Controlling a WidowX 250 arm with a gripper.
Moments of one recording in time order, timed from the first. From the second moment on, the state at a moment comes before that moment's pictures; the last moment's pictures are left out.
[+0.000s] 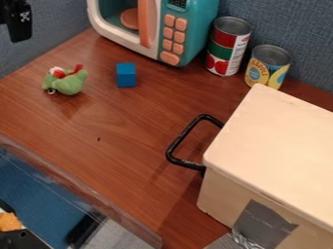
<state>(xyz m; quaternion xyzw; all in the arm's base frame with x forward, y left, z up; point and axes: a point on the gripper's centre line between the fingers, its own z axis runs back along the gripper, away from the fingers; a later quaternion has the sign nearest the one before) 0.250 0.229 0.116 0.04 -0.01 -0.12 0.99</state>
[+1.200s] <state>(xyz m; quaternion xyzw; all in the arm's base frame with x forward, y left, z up) 0.275 0.069 0.086 -0.06 -0.02 -0.12 0.99</state>
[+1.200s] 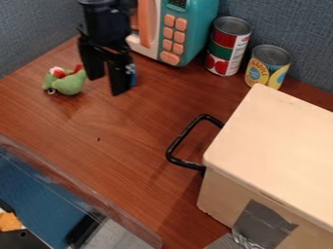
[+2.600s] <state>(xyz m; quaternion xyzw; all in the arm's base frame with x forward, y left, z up) 0.289 -0.031 0.045 -0.16 0.00 -0.09 0.98</state>
